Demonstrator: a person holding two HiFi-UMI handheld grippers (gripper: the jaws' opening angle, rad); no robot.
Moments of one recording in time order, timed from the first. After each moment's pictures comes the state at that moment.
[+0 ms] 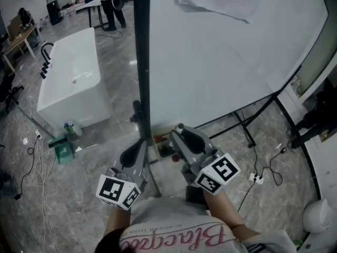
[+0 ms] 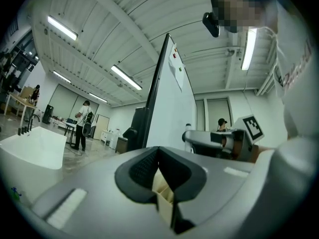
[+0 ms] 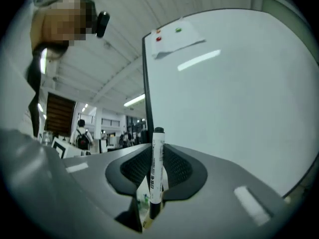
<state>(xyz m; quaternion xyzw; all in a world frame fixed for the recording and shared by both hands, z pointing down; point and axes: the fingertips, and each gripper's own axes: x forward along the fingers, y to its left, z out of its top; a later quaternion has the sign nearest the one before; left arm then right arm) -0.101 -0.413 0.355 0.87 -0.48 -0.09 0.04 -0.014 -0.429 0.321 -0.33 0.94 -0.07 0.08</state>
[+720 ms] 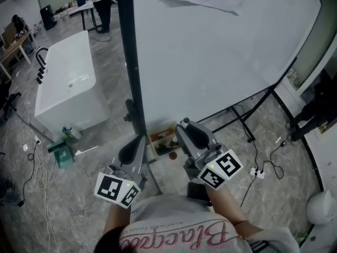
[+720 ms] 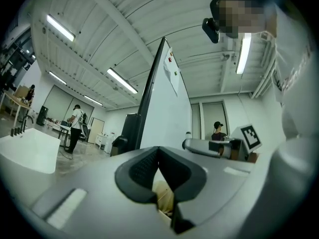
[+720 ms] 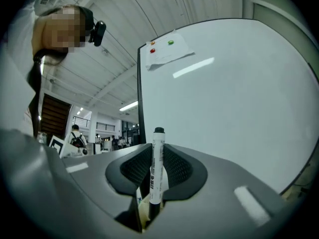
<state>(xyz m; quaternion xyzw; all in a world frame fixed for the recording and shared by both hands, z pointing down) -0.090 -0.417 0.337 0.88 -0.46 -0.10 0.02 0.013 -0.437 0.319 -0.36 0.92 -0.06 0.11</state>
